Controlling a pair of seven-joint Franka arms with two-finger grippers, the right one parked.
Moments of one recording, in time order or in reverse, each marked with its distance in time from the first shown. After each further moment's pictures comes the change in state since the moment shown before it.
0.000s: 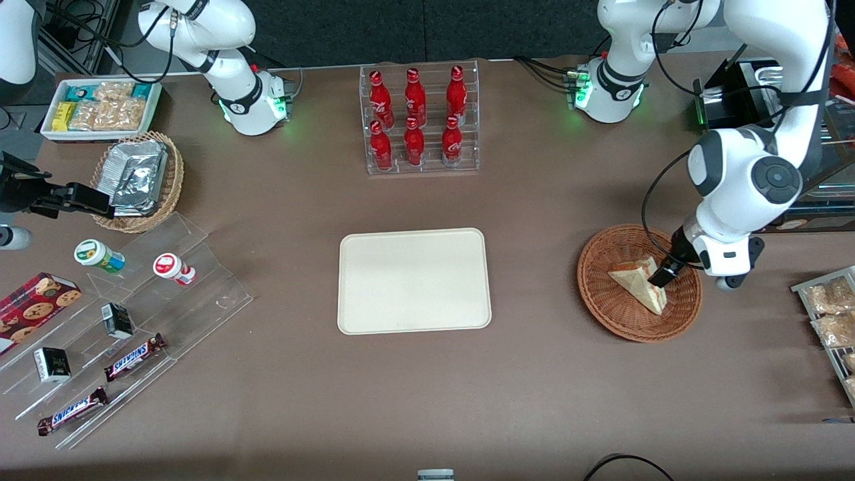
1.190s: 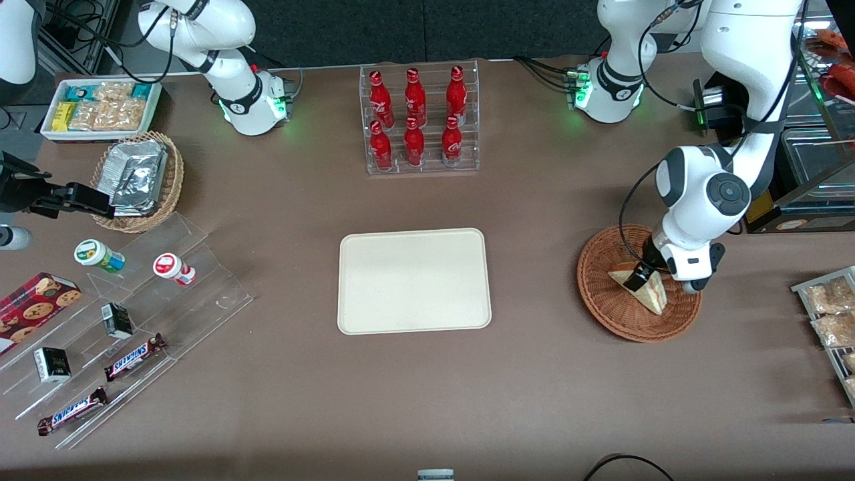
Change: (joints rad) arm -0.041 0.100 -0.003 -0.048 -0.027 0.139 -0.034
